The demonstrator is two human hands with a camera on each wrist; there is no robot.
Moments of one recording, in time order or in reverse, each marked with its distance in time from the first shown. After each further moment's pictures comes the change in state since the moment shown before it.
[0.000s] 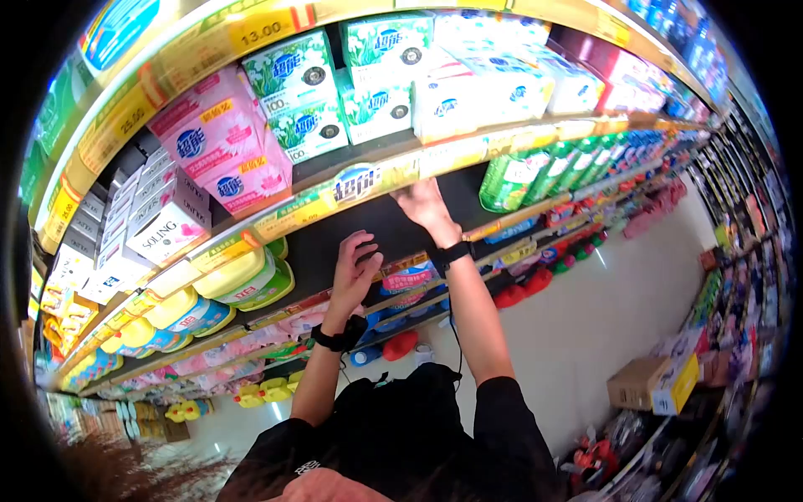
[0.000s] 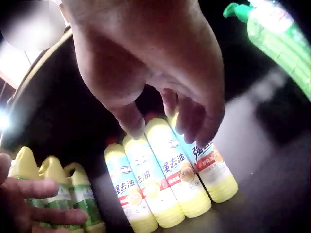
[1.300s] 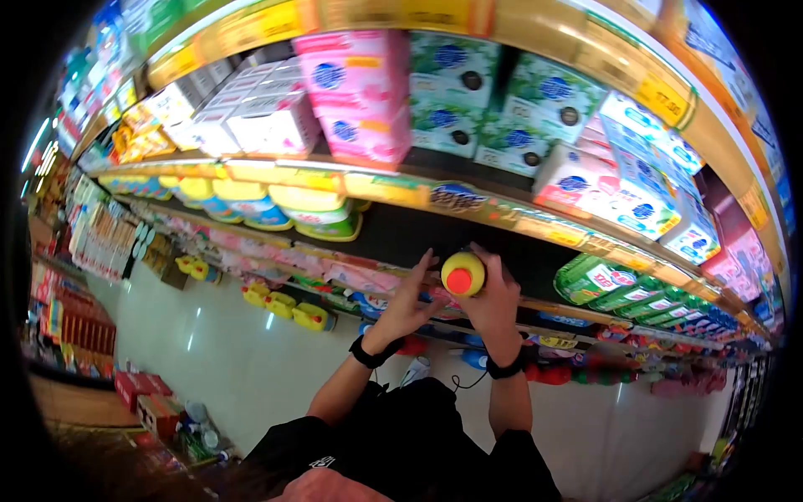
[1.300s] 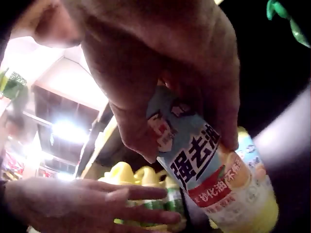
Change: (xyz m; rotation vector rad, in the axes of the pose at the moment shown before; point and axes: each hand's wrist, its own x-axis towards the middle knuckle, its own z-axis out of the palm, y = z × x) left_hand -0.049 0.032 0.061 0.334 0.281 -0.019; right_hand -0.077 -0.088 -0.069 0.257 -0.163 -0.176
